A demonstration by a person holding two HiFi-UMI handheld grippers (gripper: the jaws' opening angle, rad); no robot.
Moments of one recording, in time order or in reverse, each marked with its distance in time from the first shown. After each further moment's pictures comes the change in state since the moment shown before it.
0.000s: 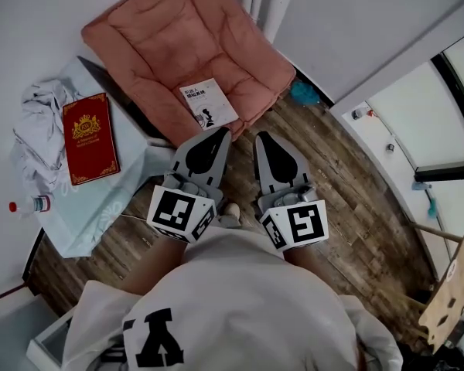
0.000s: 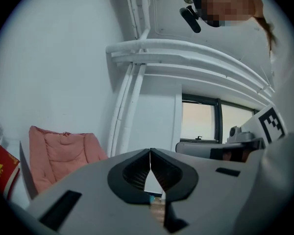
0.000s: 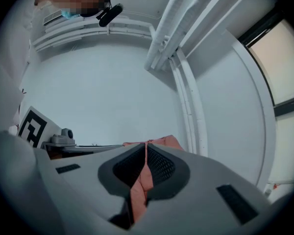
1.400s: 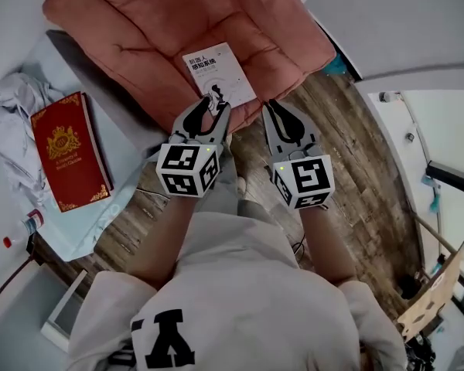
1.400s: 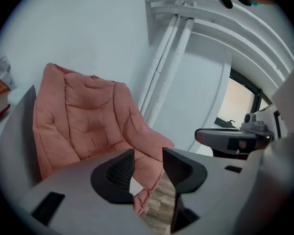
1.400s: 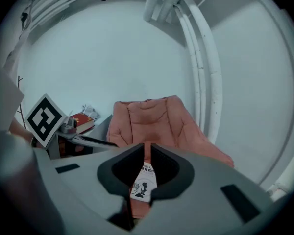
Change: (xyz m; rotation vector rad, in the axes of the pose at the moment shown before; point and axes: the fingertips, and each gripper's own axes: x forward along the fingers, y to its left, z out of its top) left arm 0.103 0.192 -0.200 -0.271 0.408 0.236; right arm 0.177 -0.072 -0.192 -0.040 0.404 0.108
